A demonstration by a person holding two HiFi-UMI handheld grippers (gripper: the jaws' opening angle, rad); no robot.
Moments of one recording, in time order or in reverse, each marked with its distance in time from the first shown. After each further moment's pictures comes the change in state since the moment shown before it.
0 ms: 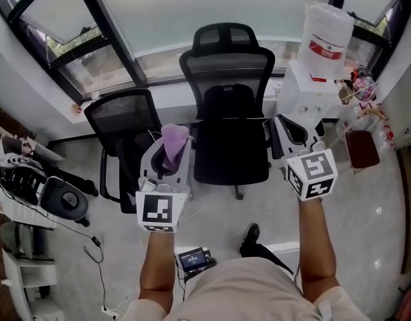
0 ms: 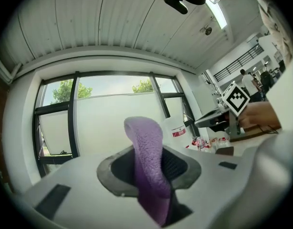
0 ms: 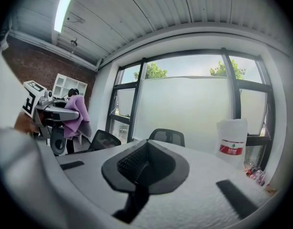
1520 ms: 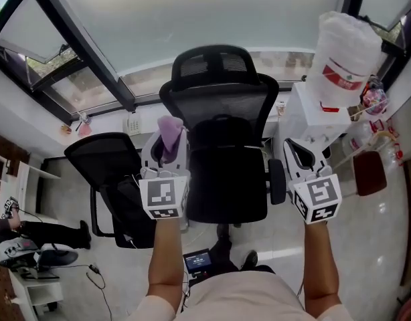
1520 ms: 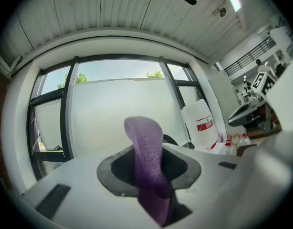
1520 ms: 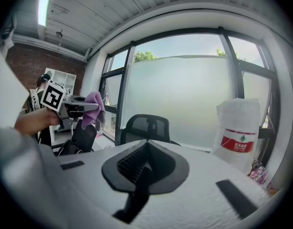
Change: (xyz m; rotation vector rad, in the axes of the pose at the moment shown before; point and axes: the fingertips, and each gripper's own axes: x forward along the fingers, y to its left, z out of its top) left arm 0.312 0.060 -0.087 -0.040 0.087 0.086; right arm 0.182 -0.169 -0.083 0.035 0.122 -0.015
